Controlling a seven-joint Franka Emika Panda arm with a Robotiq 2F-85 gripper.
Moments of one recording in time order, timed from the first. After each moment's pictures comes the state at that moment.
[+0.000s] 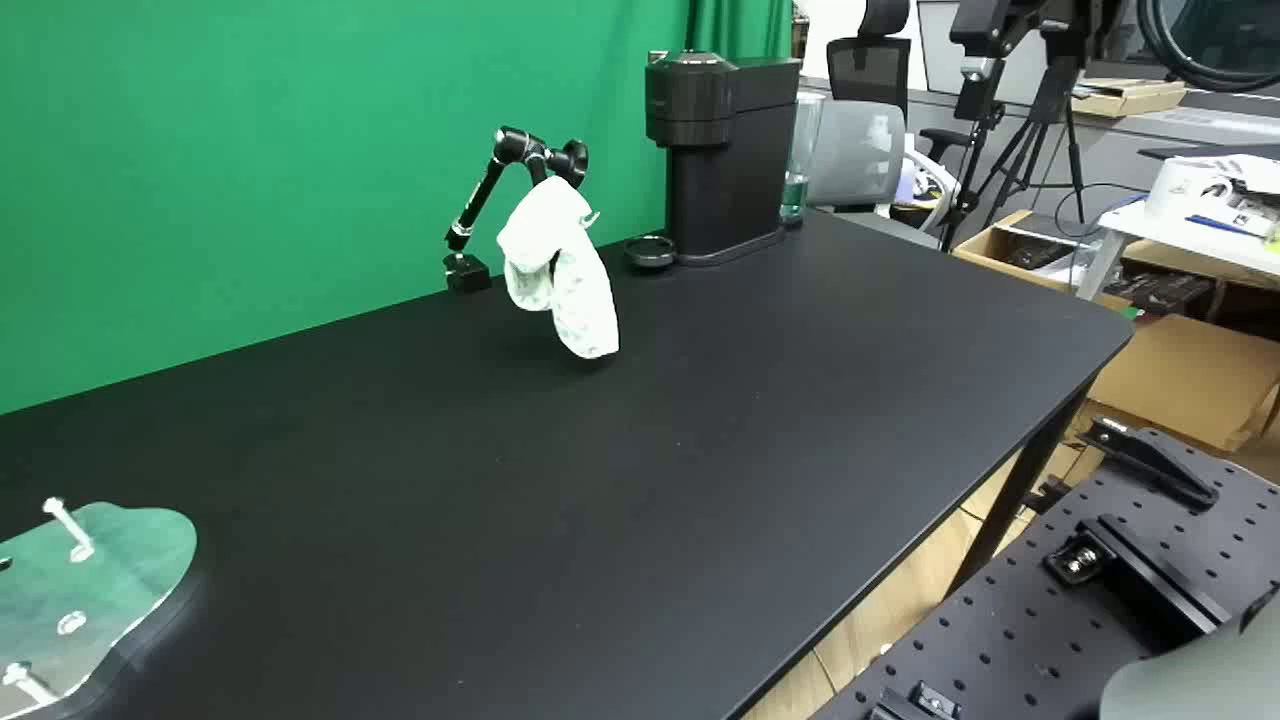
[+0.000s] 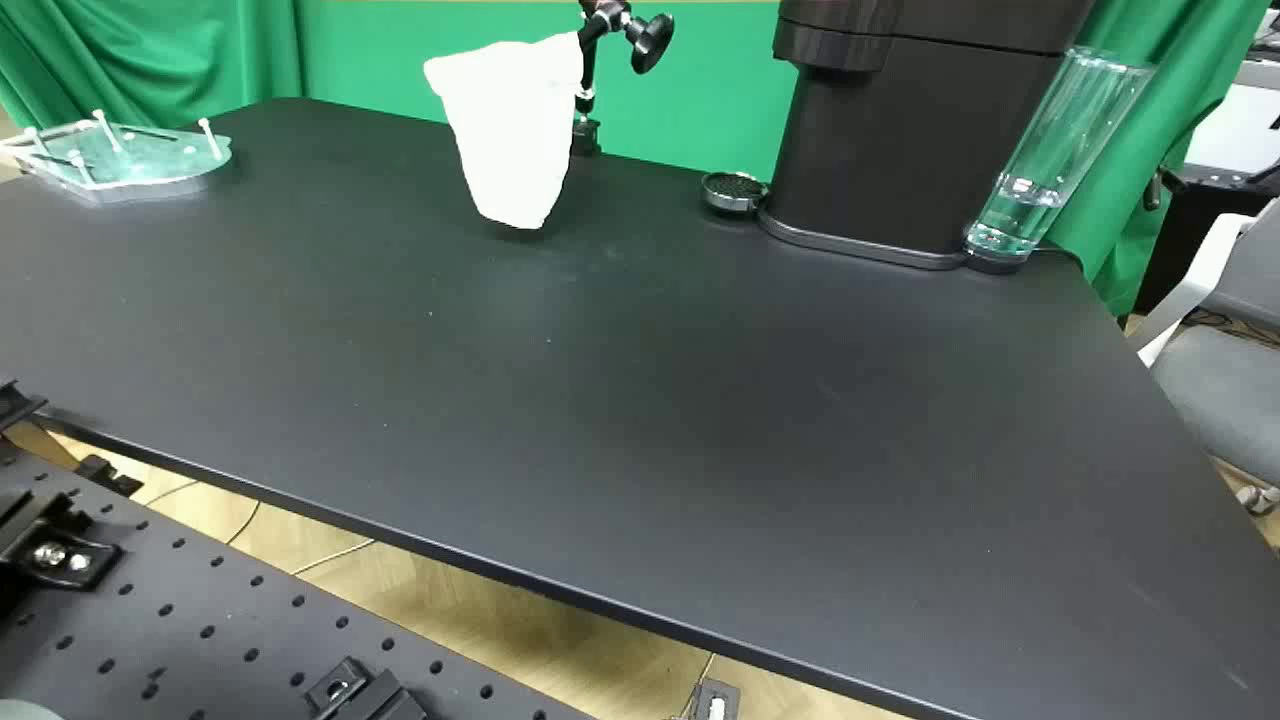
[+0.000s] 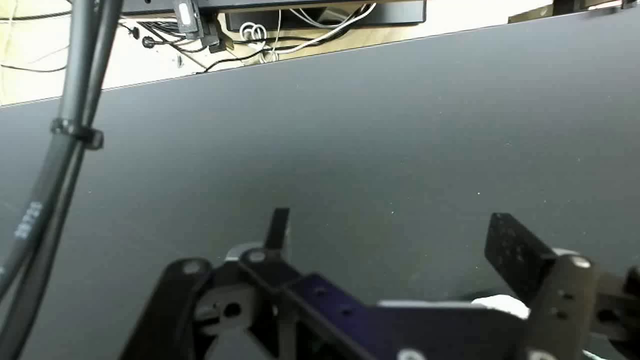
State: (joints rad) arm -0.15 -0.62 -0.30 -2.64 -0.10 1.97 -0.28
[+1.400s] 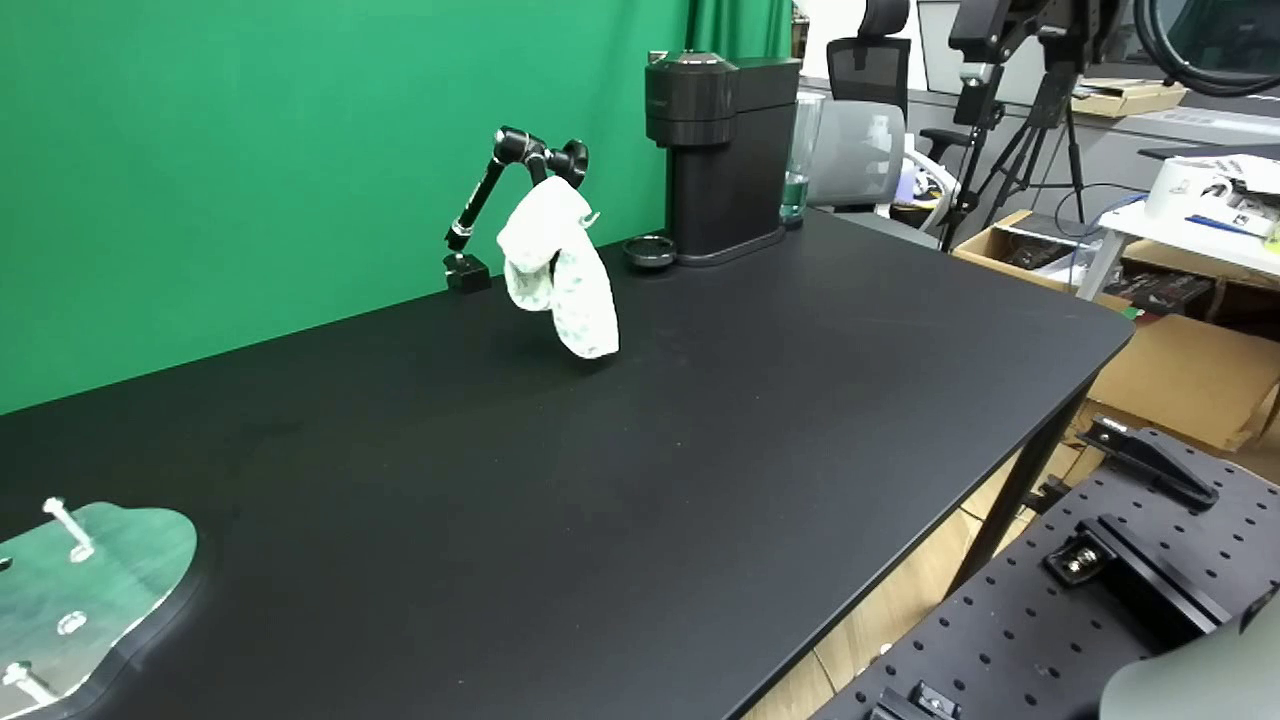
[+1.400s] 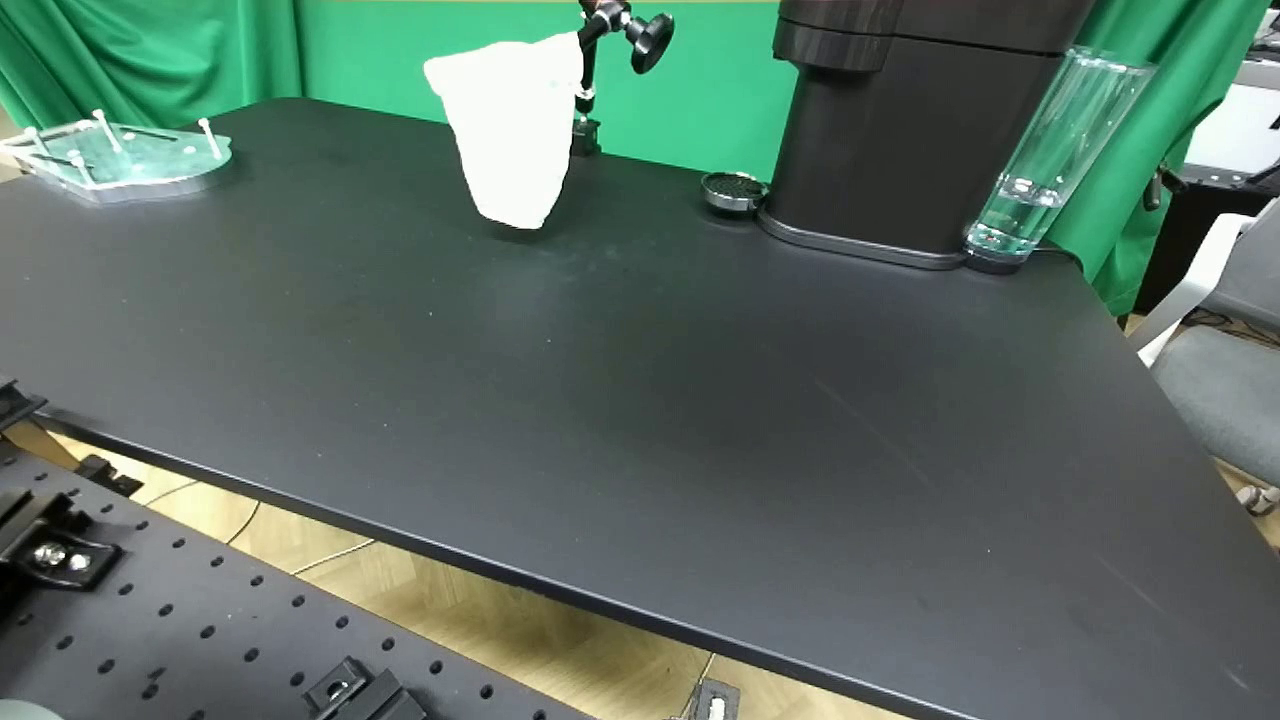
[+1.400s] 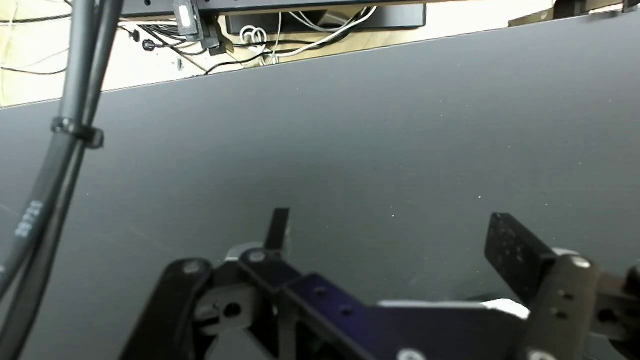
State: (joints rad) arm -0.16 -0.61 -0.30 -2.64 -0.10 1.97 -0.28
